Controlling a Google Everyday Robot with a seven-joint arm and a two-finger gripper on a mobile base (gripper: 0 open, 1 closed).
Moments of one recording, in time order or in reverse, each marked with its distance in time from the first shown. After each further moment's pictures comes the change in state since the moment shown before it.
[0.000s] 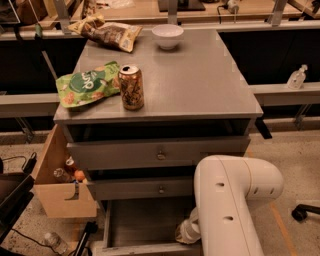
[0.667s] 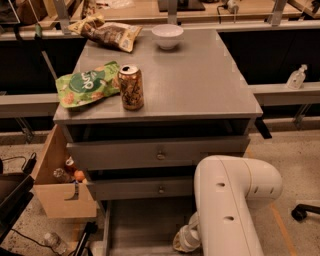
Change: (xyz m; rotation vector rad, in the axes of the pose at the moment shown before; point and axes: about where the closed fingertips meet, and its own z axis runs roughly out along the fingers) arm -0.014 0.036 0.004 -0.057 -0.024 0.062
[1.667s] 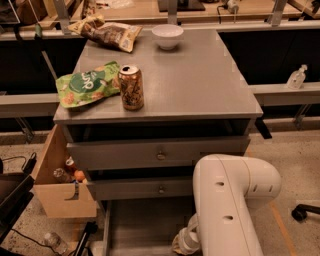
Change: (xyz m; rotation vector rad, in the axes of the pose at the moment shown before) arm -0.007 0.018 0.000 -0.033 -0.004 0.021
